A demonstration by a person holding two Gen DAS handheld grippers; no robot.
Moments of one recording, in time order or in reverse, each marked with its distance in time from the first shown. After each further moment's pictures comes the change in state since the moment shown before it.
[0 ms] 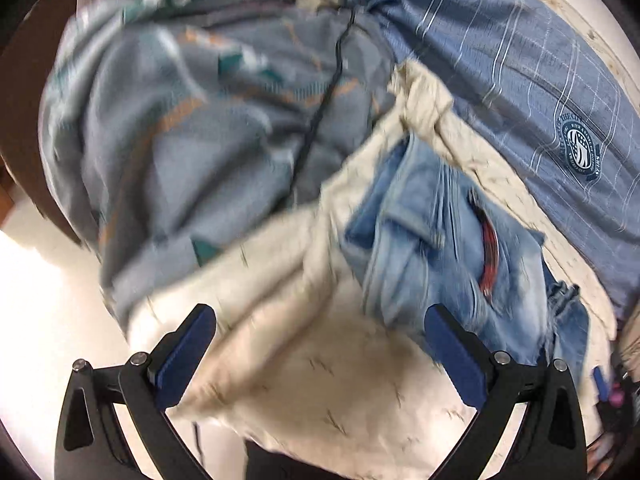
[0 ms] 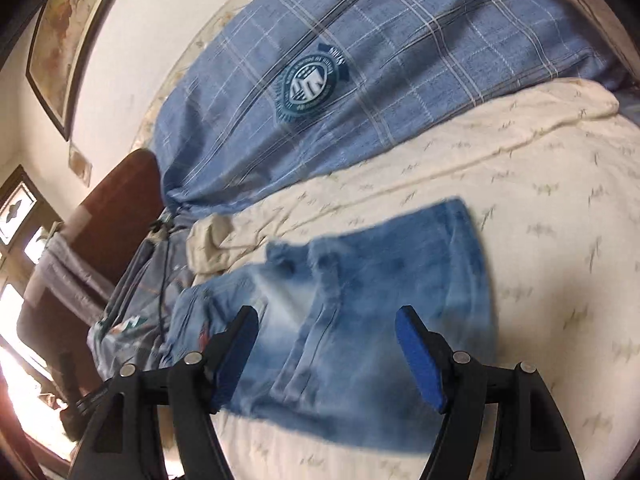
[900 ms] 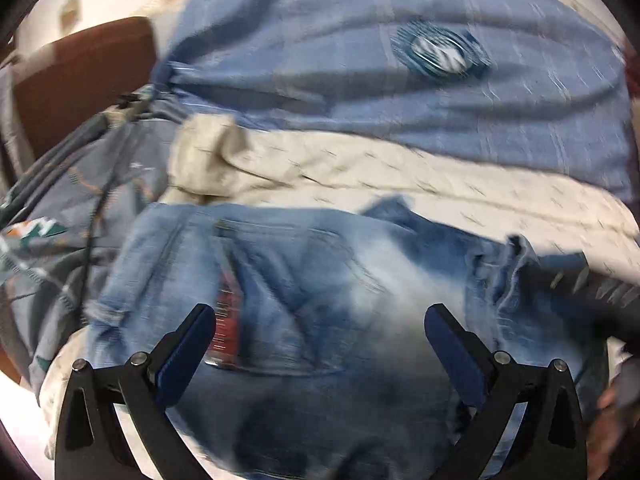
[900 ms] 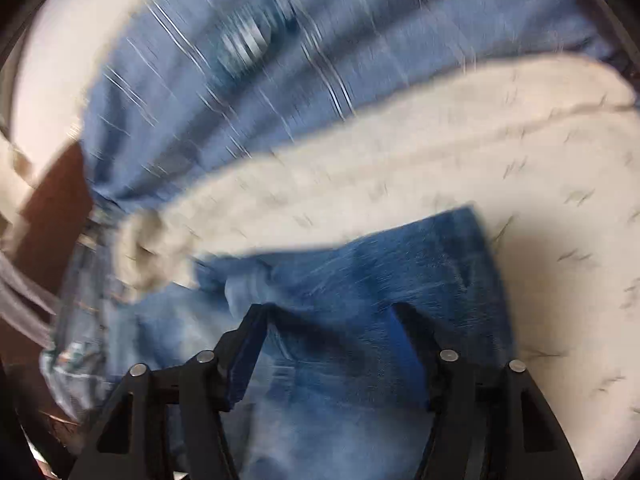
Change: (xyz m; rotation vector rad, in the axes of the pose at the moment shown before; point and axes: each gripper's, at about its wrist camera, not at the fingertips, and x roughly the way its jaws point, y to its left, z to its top) left arm 0.045 -0.223 -0.032 0.473 -0.265 0.058; right arm 0.106 -0.020 0.038 0.064 0.155 -0.221
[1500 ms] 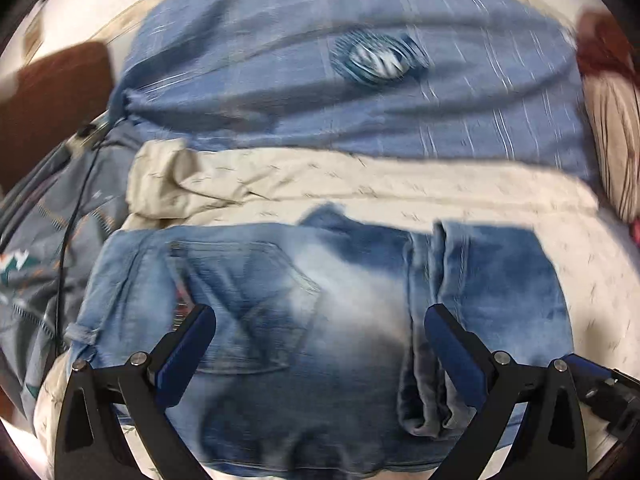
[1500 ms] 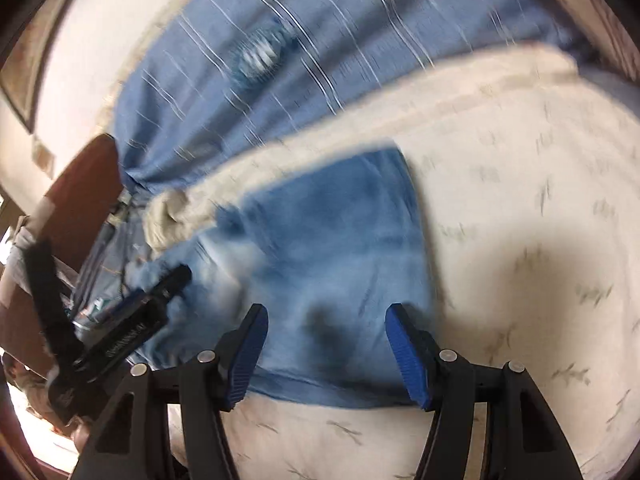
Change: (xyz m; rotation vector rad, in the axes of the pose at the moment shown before) left arm -0.016 -0.039 -0.006 0.155 -0.006 -0.142; right arm -0.078 -0.034 -0.074 -0.011 -0.041 0.070
